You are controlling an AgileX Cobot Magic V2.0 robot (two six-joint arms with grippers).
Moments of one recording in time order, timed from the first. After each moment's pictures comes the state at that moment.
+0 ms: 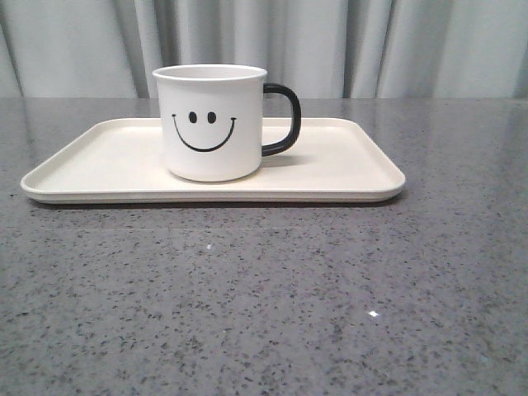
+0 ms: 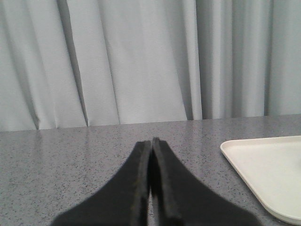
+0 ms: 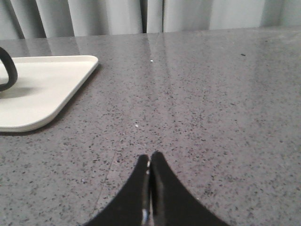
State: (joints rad) left arm 0.01 0.00 0.00 0.11 -0.08 -0.13; right arm 0.07 0.04 0.02 0.45 0.17 -0.29
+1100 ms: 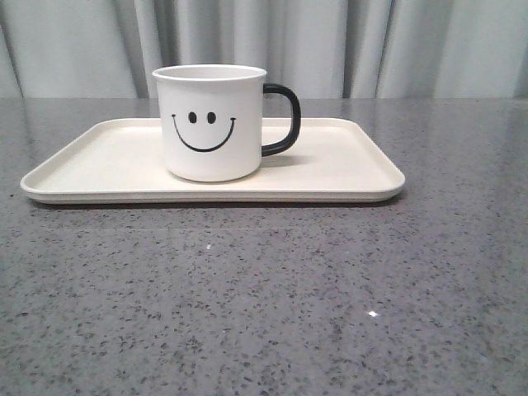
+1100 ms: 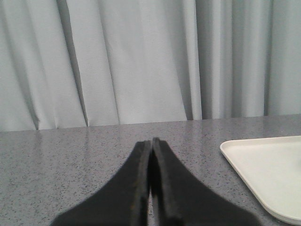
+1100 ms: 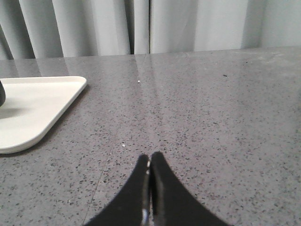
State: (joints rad) left arm 0.01 0.00 0.00 0.11 -0.08 -0.13; right arm 0.07 -0.01 0.03 0.29 0.12 -0.15
